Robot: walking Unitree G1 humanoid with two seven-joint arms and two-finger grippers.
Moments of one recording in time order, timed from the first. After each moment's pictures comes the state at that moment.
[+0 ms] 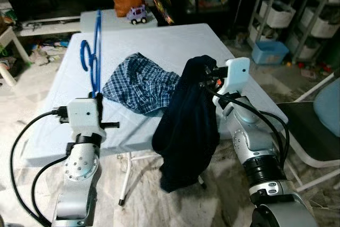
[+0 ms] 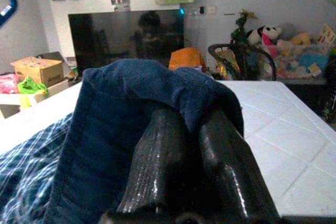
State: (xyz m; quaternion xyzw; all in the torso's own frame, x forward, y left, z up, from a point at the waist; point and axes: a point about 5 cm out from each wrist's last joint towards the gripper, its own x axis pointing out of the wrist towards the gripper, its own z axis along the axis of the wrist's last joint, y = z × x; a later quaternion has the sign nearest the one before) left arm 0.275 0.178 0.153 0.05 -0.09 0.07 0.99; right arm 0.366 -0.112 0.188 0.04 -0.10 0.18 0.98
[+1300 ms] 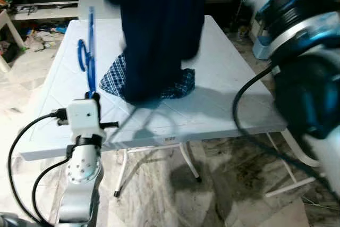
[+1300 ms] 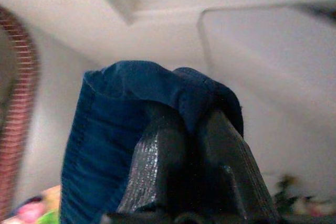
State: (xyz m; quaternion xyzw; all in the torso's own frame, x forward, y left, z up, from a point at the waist) left arm 0.270 0.174 0.152 0.06 -0.09 0.10 0.99; right arm 0.369 -0.073 0.497 0.06 -0.40 0.24 0.88
